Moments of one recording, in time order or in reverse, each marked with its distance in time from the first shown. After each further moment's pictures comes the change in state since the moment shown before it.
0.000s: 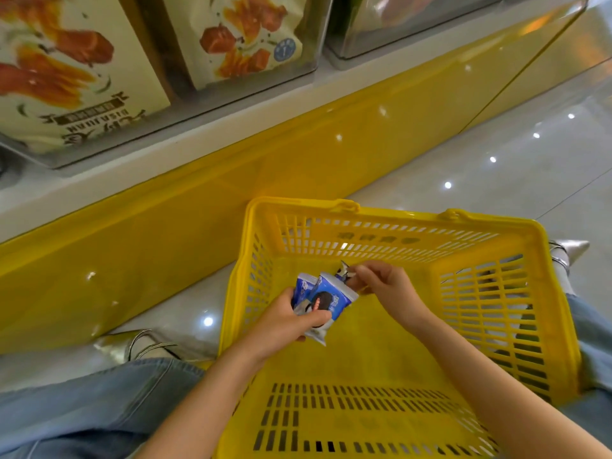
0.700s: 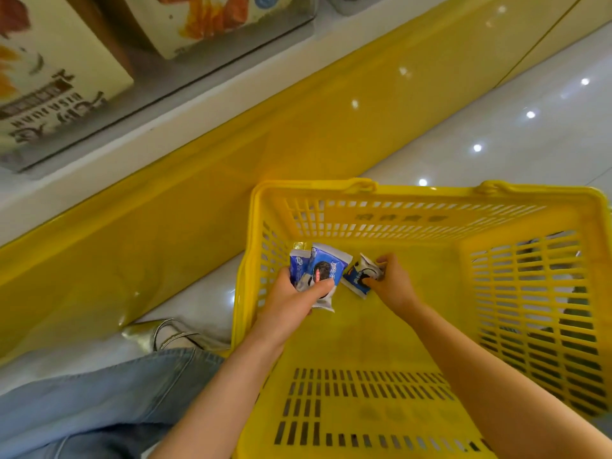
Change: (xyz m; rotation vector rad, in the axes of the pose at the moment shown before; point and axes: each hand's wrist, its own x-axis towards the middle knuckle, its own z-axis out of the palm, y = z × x) left_hand 0.013 0.002 -0.003 -0.109 0.232 -0.037; right_hand 0.048 0.097 0.031 -0.327 0.121 0.266
